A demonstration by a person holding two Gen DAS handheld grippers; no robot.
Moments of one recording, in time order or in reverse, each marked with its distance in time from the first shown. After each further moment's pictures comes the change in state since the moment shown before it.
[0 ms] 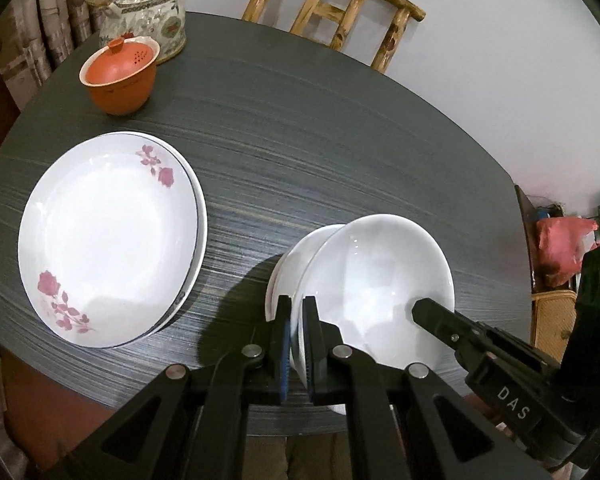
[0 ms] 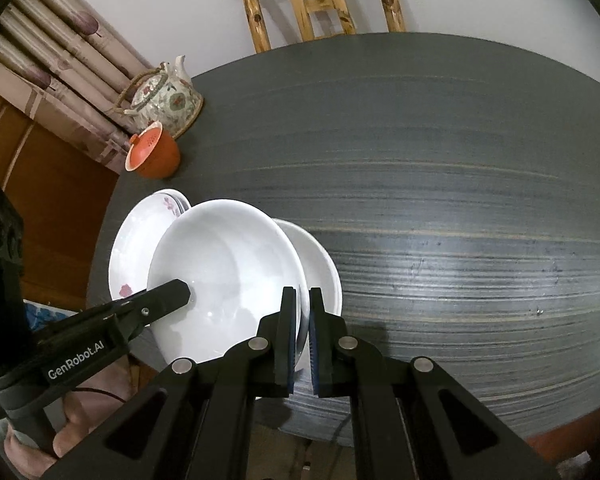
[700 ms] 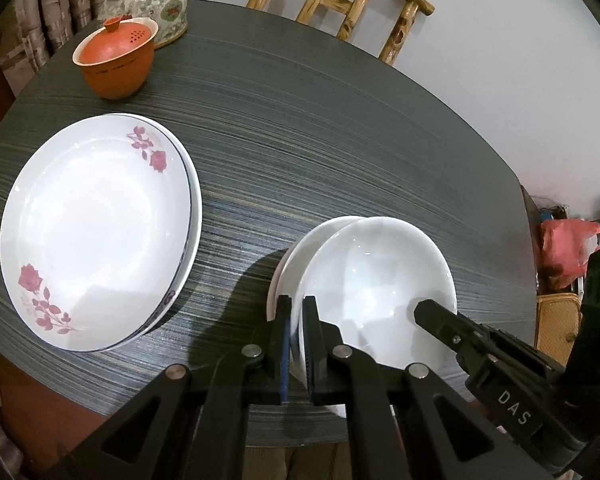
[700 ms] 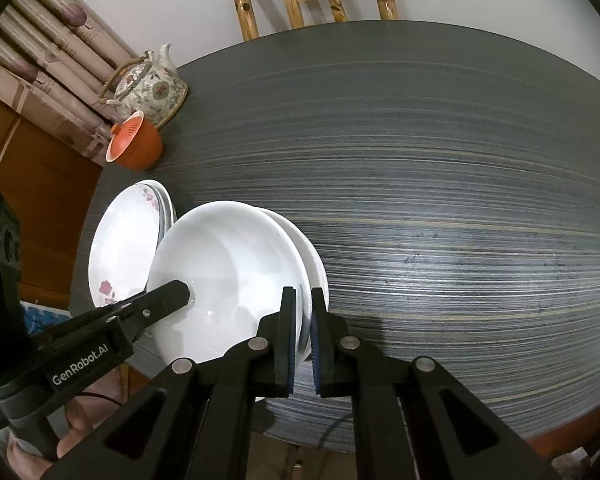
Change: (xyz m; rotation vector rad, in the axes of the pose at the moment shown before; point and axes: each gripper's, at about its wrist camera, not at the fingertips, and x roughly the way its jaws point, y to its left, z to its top) left arm 0.021 0.002 -0.007 -0.017 0.010 0.007; right arm 0.023 -0.003 0.000 0.000 0.019 -0.042
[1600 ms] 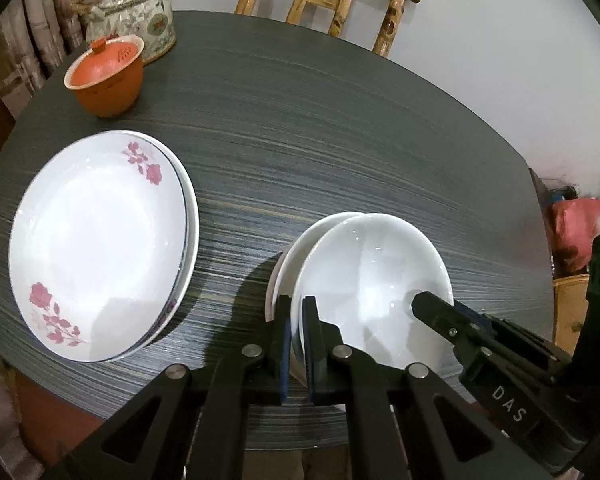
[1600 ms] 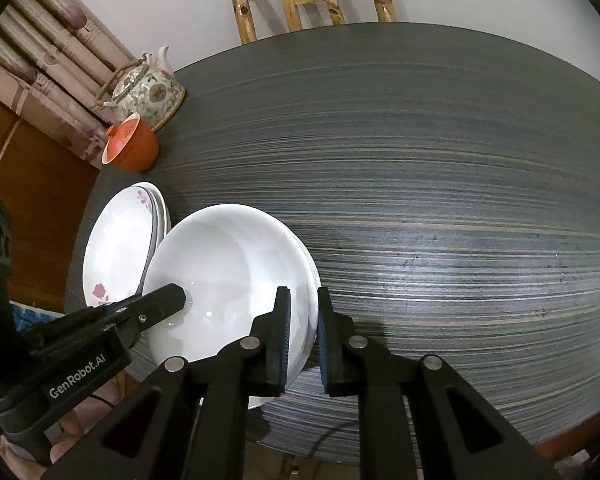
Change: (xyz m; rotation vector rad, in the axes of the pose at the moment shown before) left arm -0.005 -0.023 -0.003 0.070 -0.013 0.075; right arm 0.003 -0.006 -0.004 0.004 -0.023 -0.002
